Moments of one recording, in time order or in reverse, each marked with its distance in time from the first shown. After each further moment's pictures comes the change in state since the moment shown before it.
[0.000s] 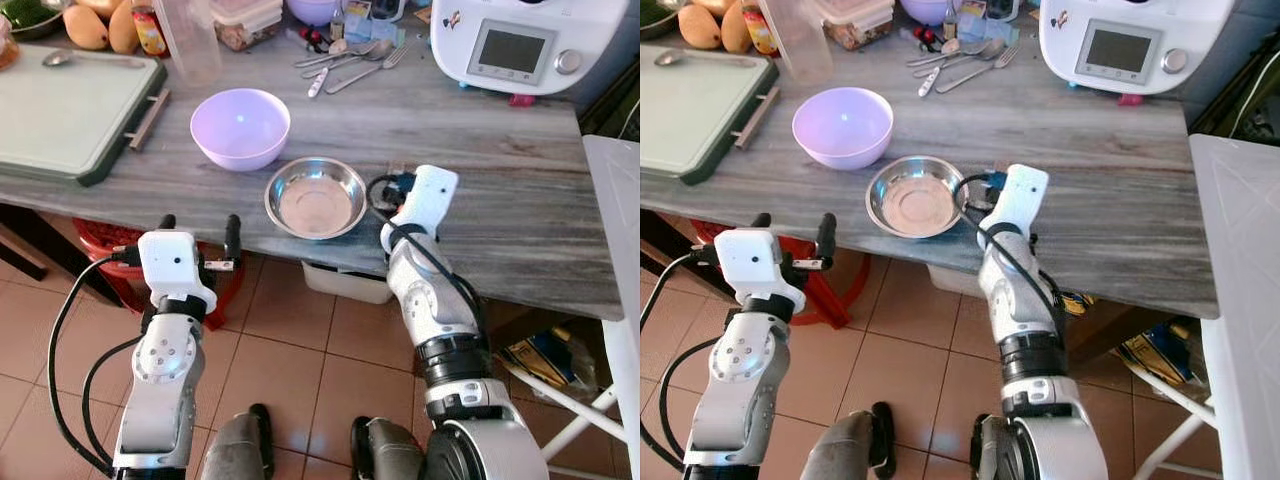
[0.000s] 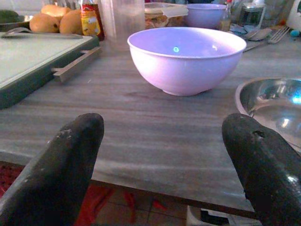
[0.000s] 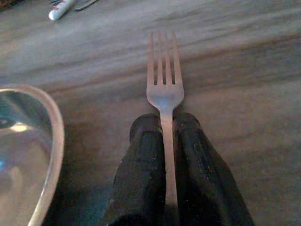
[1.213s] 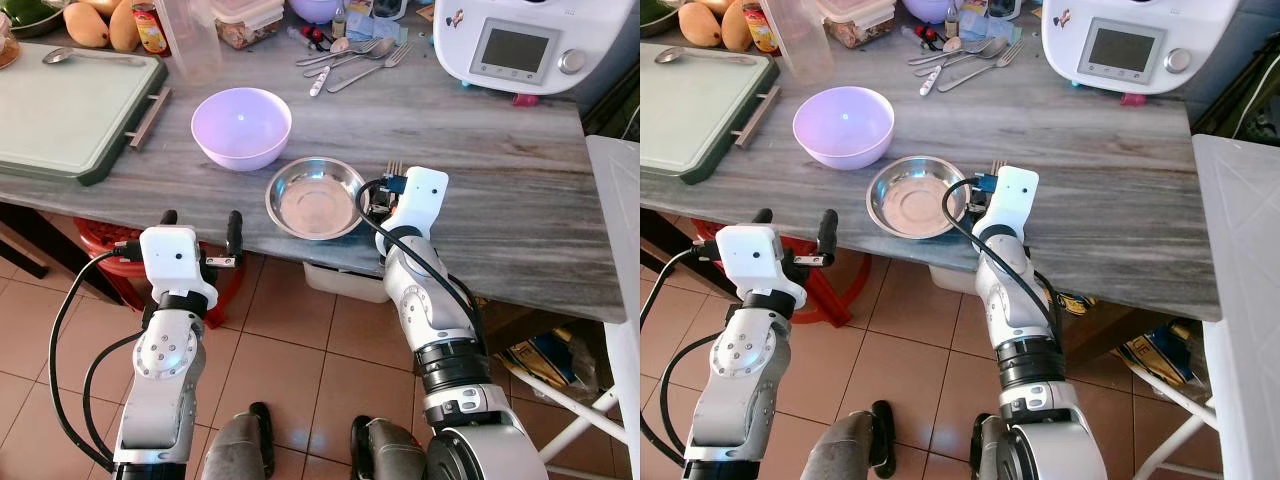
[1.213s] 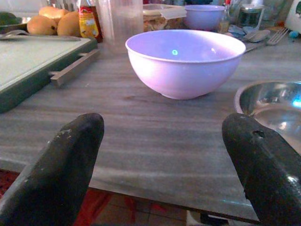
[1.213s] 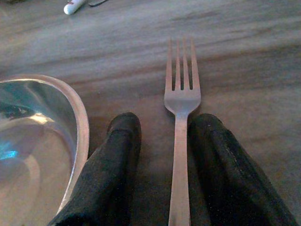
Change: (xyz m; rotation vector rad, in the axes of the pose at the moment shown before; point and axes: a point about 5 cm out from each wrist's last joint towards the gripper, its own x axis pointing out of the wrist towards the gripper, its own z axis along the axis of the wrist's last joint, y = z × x) left arm 0.004 -0.002 0.003 0.003 -0.010 -0.011; right arm -0.003 0.002 -0.001 -0.038 -0.015 0.009
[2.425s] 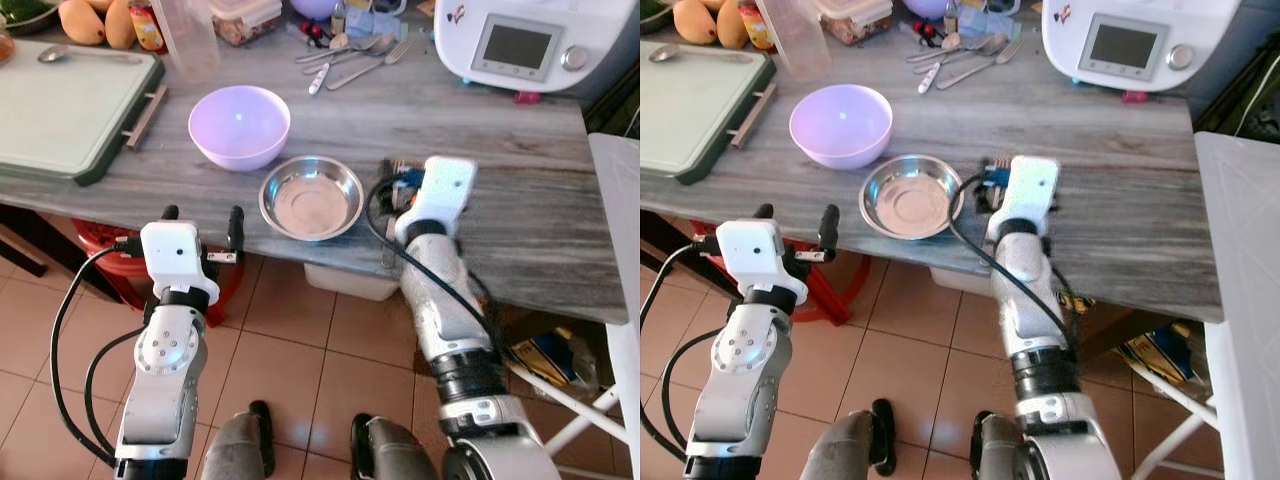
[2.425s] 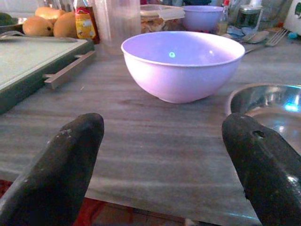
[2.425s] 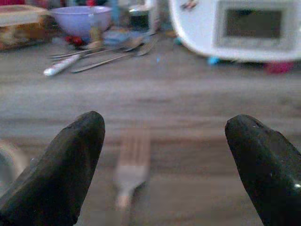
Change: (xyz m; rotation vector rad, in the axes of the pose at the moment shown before) left arm 0.003 -0.001 0.003 -0.003 -0.012 -0.002; right arm -0.010 -0.023 0.030 -0.208 -0.295 -0.077
